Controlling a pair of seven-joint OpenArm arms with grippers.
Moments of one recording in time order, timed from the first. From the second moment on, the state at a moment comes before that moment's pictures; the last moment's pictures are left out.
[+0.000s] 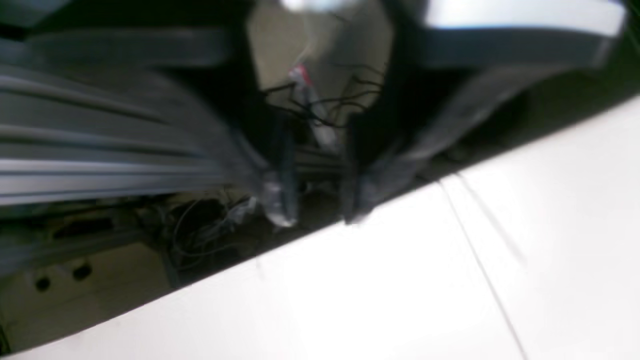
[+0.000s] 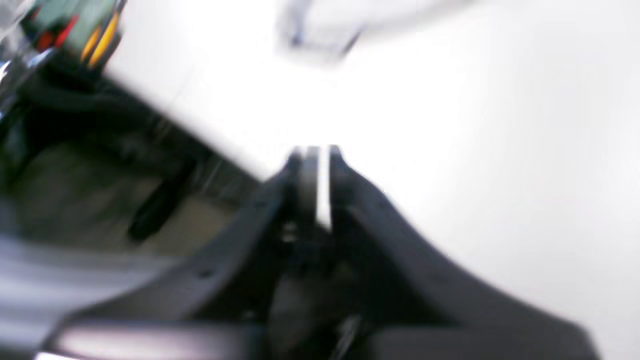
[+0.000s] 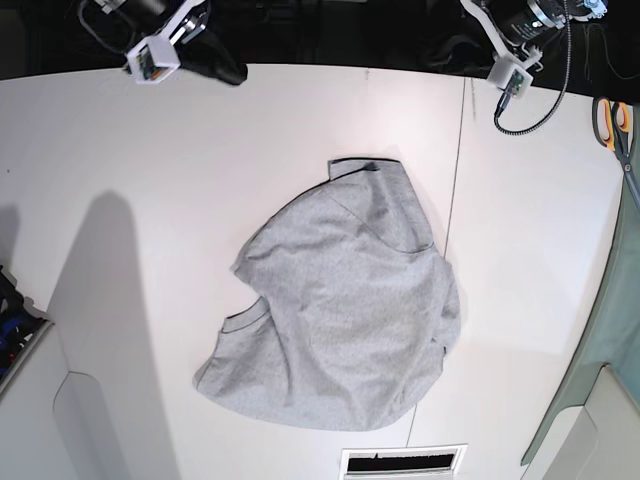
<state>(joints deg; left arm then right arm) 43.1 -15.6 -12.7 103.4 -22.6 -37.7 25.0 -41.5 17.1 -2.9 106.7 19.5 27.7 -9.9</state>
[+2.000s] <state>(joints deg) 3.0 -19.3 -2.4 71.6 -24.3 -31.4 30.4 11.8 -3.8 3.1 60.2 14.1 28.2 -18.9</state>
